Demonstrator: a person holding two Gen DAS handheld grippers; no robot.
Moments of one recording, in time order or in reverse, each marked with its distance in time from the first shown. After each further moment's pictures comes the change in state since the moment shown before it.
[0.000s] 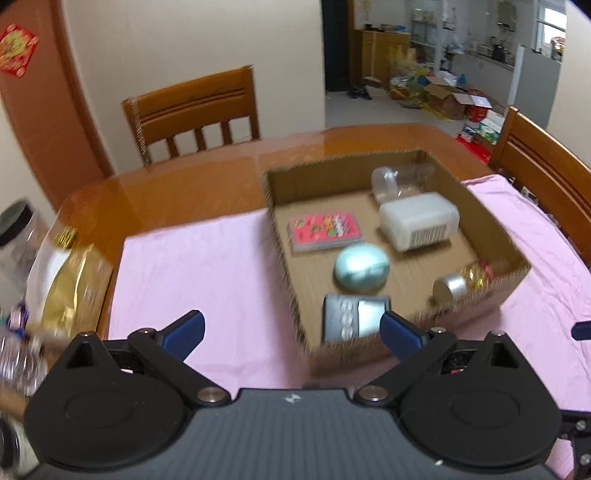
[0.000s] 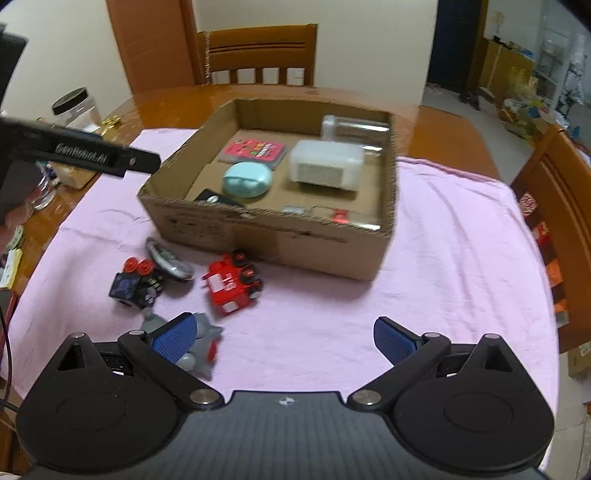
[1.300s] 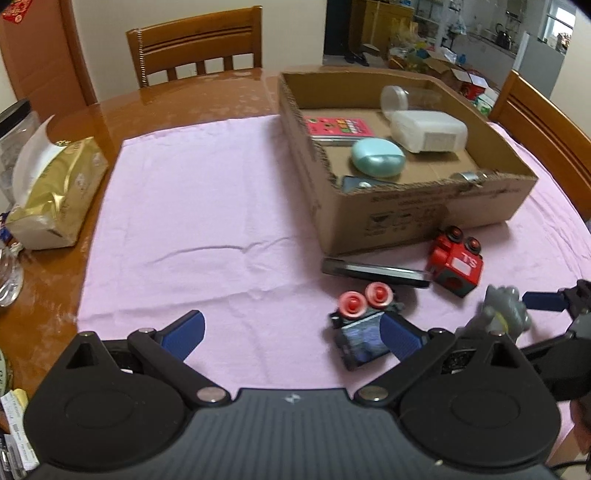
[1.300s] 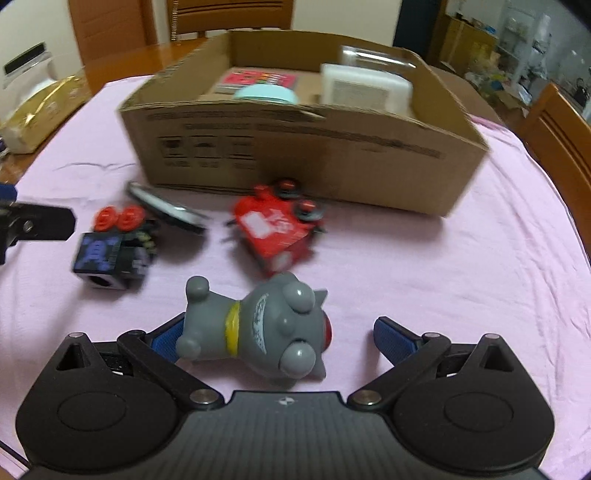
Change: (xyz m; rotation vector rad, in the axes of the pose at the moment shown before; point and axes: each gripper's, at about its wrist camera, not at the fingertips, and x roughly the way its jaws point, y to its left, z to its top) left arm 0.015 0.027 -0.081 -0.040 0.125 -0.084; right arm 0.090 0.055 -0.038 0.118 0.057 -0.186
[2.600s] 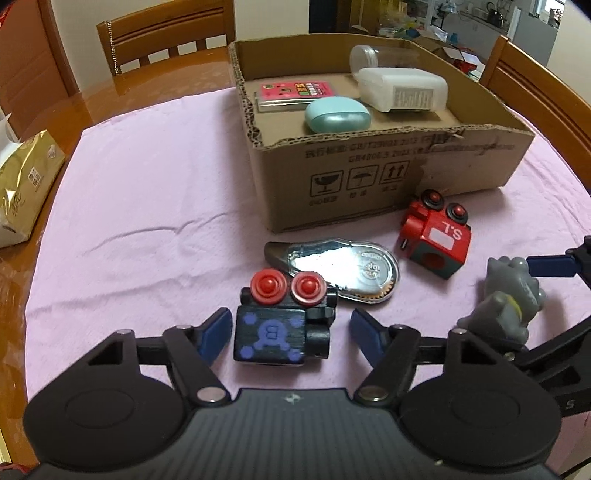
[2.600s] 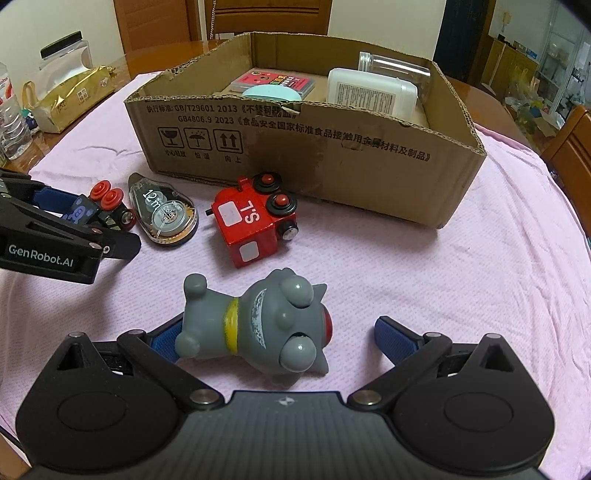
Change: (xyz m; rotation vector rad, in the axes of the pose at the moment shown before) left arm 0.034 -0.040 -0.002 0.044 0.054 0.007; right arm -0.001 -0.021 -0.001 -0.138 -0.029 0.106
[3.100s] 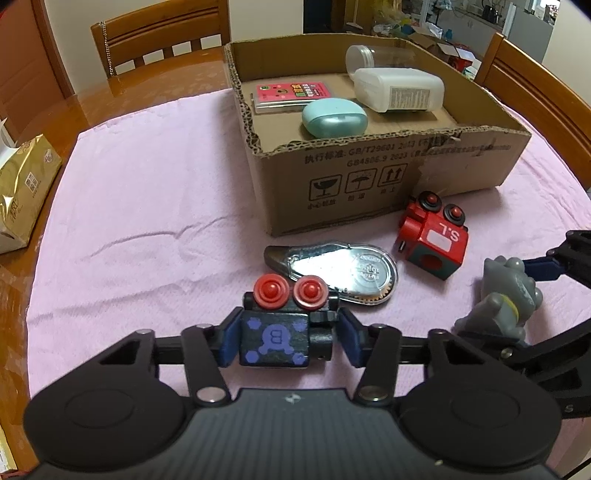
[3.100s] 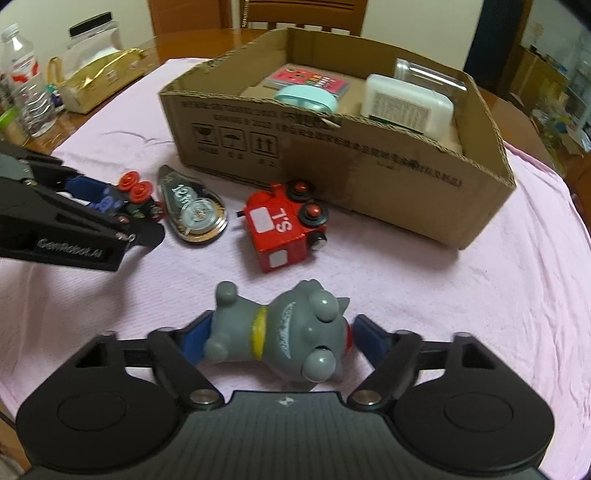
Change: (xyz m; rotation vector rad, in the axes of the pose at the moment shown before) left arm 0.000 0.002 0.004 0.013 0.011 -0.013; right arm -0.003 0.012 0.020 -0.114 0.044 0.058
